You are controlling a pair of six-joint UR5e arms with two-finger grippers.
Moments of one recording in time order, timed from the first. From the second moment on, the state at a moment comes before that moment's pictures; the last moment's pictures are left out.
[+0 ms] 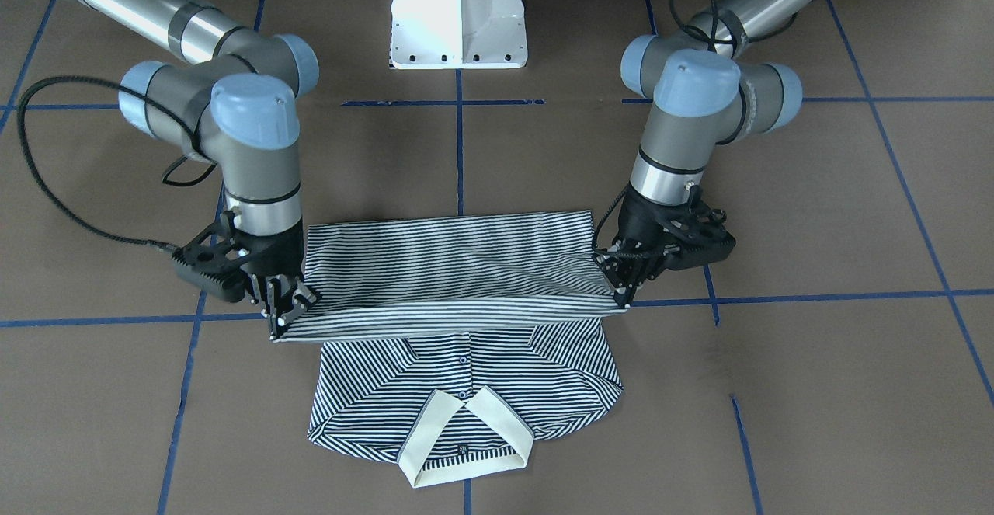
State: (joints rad) left arm -0.76 -2.17 -1.48 -2.05 -1.70 -1.41; right arm 0.76 -0.92 1.45 -1.36 1.57 1.56
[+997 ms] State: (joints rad) left arm -0.80 -2.29 -1.19 -2.24 -1.65 -1.37; right arm 0.80 -0.72 1.06 -1.17 1.60 1.52
